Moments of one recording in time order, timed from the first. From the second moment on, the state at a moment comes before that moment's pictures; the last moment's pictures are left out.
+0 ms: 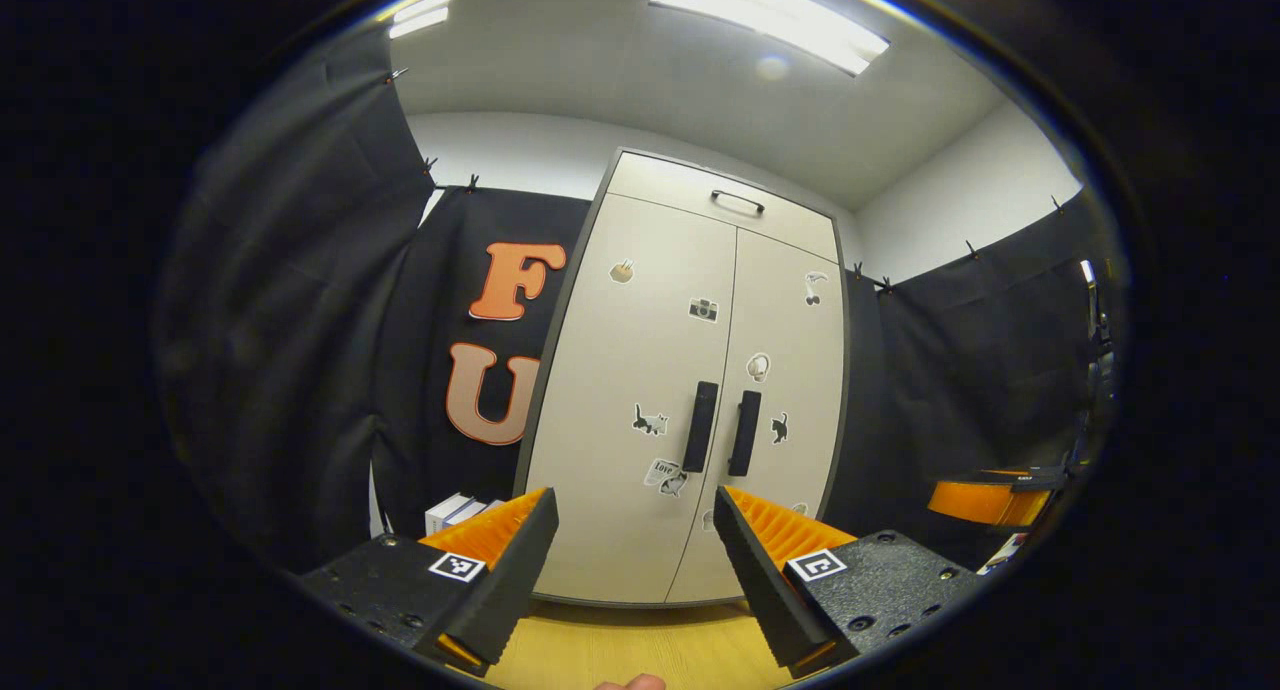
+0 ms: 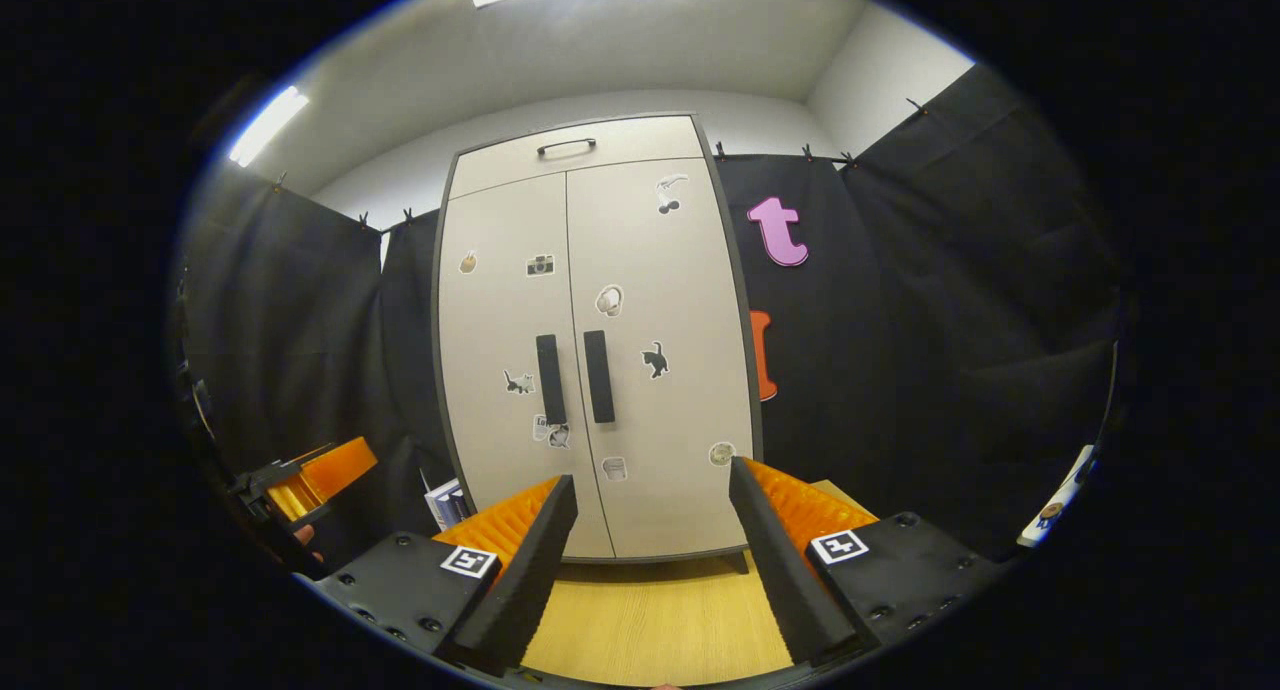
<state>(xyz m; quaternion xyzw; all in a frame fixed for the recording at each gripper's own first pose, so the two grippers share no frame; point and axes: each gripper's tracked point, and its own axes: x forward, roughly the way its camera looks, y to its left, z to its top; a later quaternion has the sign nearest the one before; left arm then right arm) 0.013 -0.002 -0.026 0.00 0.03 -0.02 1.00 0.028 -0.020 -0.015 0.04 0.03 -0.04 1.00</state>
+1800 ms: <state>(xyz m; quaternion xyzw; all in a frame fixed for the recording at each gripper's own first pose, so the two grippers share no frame) -0.027 0.096 -0.052 0.05 0.02 0.11 0.99 0.354 0.044 -0.017 0.01 0.08 0.03 1.00</state>
